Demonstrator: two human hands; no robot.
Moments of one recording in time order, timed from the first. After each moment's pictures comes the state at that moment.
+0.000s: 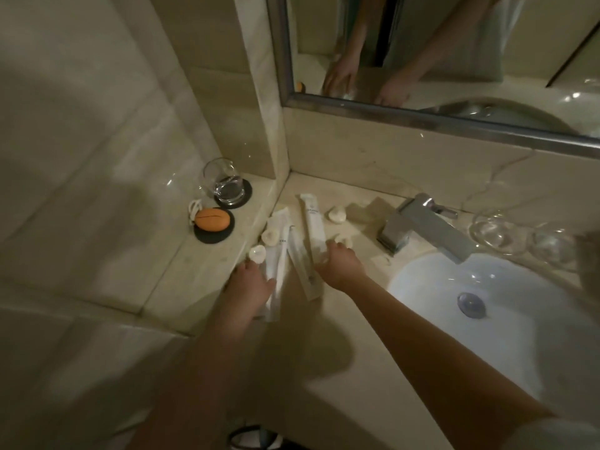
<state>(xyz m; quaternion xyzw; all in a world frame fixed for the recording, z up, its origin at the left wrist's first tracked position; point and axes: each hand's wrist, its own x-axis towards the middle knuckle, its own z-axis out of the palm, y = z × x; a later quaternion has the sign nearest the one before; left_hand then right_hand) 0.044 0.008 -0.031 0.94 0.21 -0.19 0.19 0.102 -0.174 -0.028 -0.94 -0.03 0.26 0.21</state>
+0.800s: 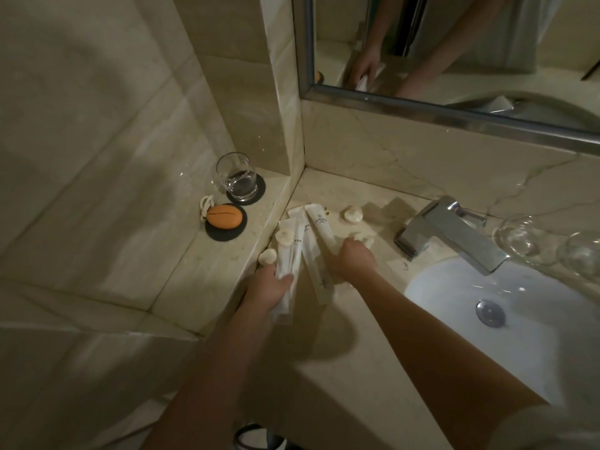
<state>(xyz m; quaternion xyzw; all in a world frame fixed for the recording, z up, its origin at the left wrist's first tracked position) 0.050 -0.001 -0.032 0.88 0.27 -0.21 0.34 0.125 -0.159 -0.035 -0.94 0.05 0.26 0.21</state>
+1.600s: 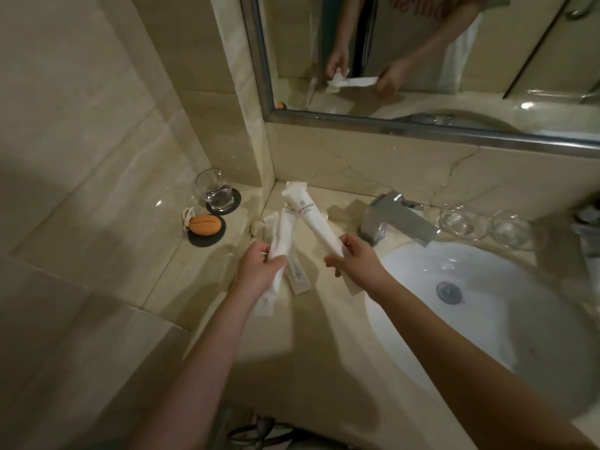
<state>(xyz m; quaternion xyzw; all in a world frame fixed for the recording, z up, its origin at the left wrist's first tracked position) 0.020 -0.048 0.049 0.80 0.23 -0.09 0.55 0.038 -0.237 0.048 -0.81 0.05 0.16 0.56</state>
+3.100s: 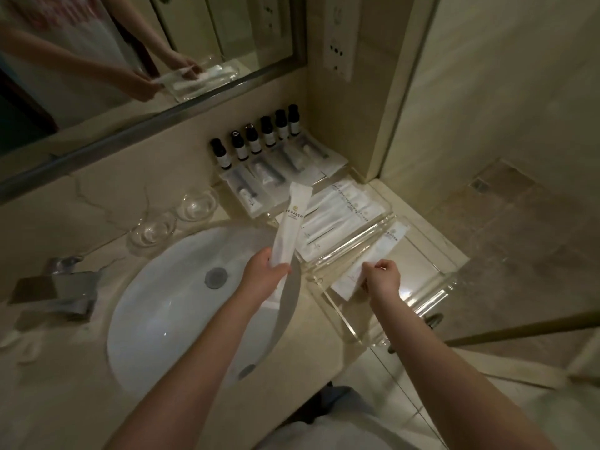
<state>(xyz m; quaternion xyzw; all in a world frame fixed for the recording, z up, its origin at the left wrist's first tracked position) -0.082 -0.529 0.023 0.83 -0.16 -0.35 0.40 -0.226 -0.676 -0.053 -0.43 0.66 -0.19 0.59</state>
